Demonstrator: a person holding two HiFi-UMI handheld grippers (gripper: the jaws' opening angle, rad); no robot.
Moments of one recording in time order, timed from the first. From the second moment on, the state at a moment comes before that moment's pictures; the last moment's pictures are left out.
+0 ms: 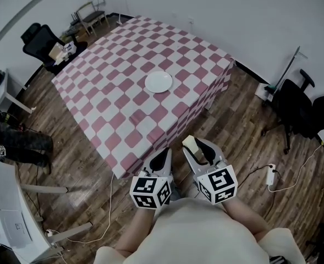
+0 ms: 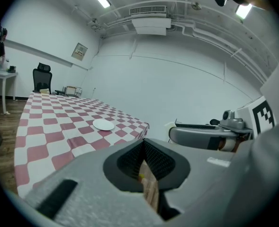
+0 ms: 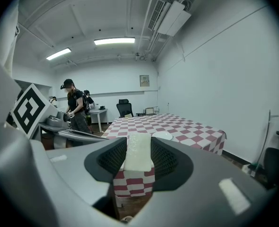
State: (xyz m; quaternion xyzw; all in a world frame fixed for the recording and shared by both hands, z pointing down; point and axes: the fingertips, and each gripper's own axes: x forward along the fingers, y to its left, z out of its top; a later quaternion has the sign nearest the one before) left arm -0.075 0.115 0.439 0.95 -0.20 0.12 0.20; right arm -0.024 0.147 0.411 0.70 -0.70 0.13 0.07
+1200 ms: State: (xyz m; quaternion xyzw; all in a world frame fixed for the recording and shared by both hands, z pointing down) left arm -0.066 -0.002 0.435 0.95 -0.19 0.13 0.20; right arm -0.006 0.031 0.407 0.71 -0.69 0.13 0.07
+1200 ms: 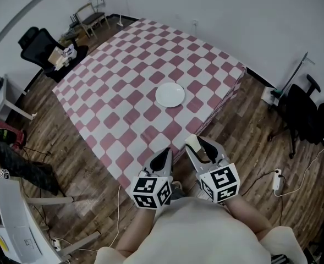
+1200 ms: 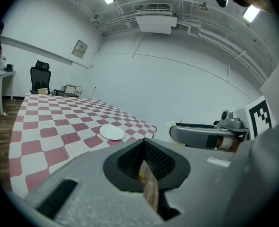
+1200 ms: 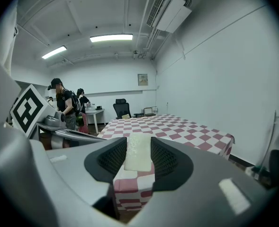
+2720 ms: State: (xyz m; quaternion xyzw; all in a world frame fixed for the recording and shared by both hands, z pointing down) left arm -0.071 -0.091 0.449 0.95 -0.20 0.14 0.21; right arm 0.006 -0.067 0.409 0.72 -0.68 0.13 0.07
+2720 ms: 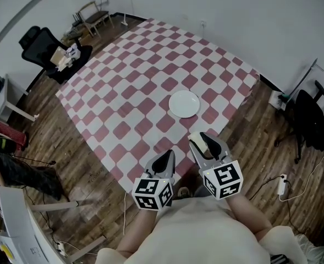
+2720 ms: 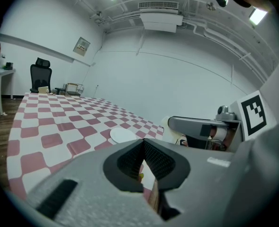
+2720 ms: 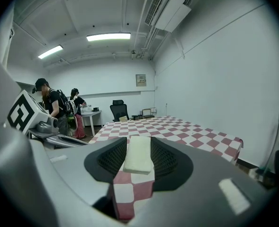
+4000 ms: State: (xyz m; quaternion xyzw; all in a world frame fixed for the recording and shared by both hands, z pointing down) left arm -0.011 -0.143 0.451 0.92 -0.31 0.12 0.23; right arm 0.080 -0.133 0.409 0.64 -0.75 0.12 0.10
